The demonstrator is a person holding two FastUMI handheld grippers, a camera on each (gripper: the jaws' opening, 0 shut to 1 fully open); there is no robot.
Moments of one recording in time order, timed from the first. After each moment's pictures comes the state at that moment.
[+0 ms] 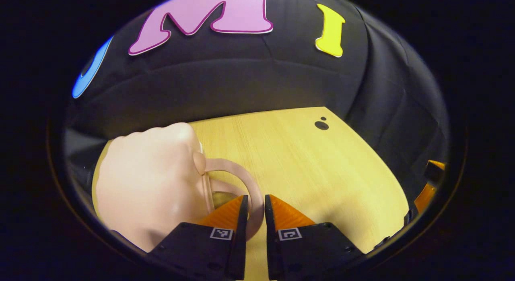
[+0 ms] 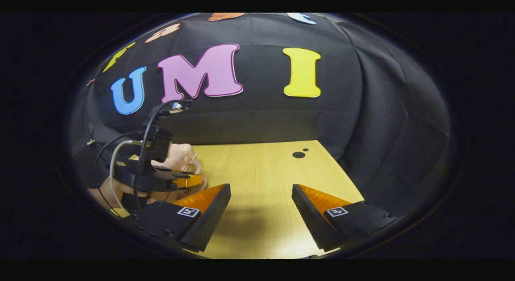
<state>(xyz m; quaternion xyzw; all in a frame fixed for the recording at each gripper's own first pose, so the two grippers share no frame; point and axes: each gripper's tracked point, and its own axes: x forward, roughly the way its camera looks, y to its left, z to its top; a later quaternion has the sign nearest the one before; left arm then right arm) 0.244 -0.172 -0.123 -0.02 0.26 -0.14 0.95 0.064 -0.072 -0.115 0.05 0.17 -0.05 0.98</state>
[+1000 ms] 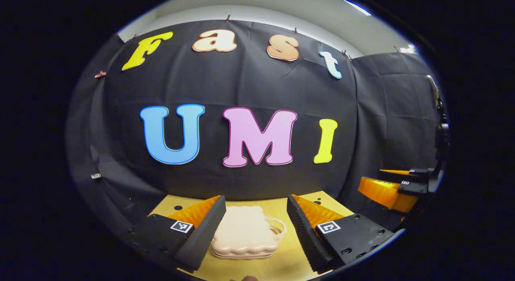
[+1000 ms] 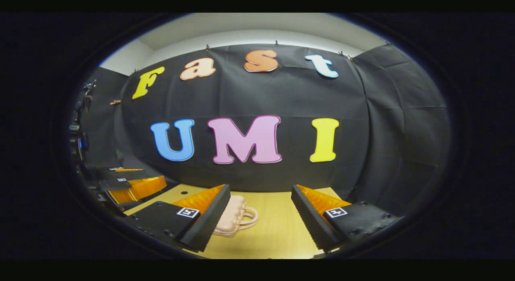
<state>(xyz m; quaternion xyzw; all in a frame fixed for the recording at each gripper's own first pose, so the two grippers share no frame) -0.020 0.002 0.150 0.01 -0.06 -0.06 1.00 -0.059 0.065 0.122 0.04 -0.04 0.00 1.00</state>
